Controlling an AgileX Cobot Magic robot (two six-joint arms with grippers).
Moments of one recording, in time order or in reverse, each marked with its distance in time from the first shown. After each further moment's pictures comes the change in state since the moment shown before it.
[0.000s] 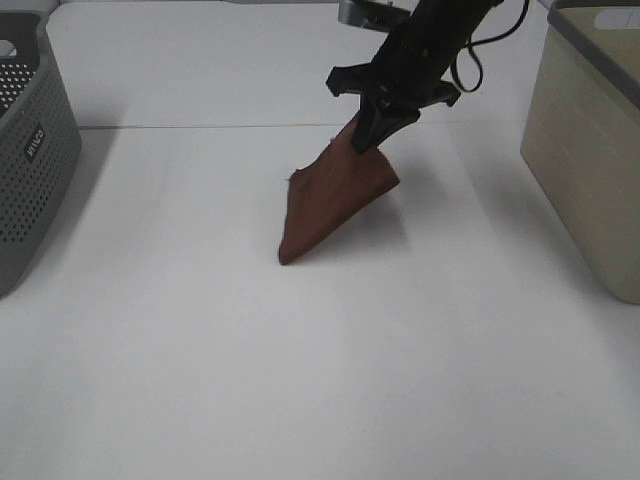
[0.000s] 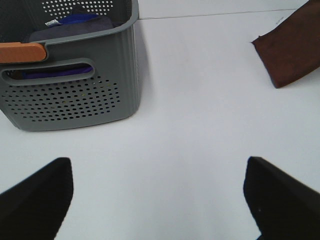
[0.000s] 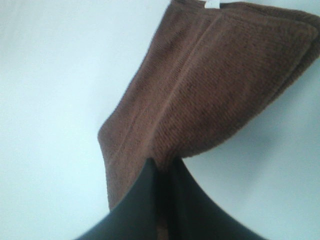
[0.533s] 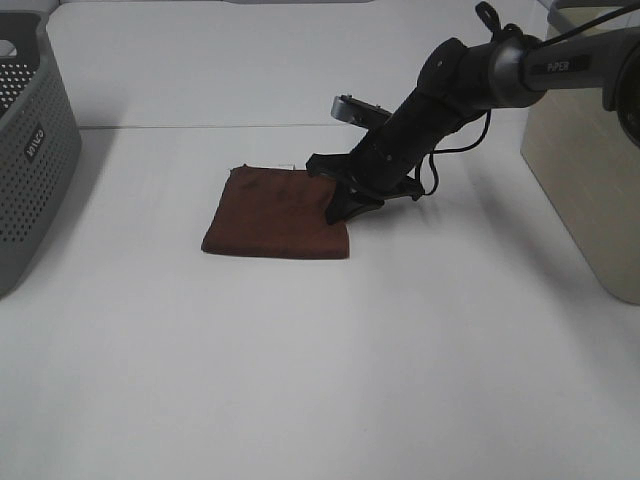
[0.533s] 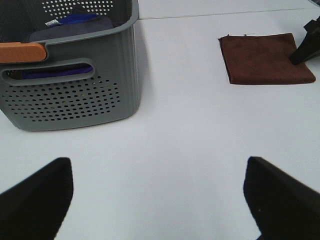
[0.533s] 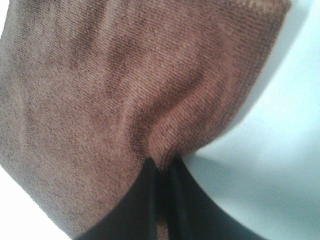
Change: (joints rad) left arm 0.000 0.000 0.000 0.000 0.000 0.000; right arm 0.000 0.180 0.196 0.242 -0.354 -0.081
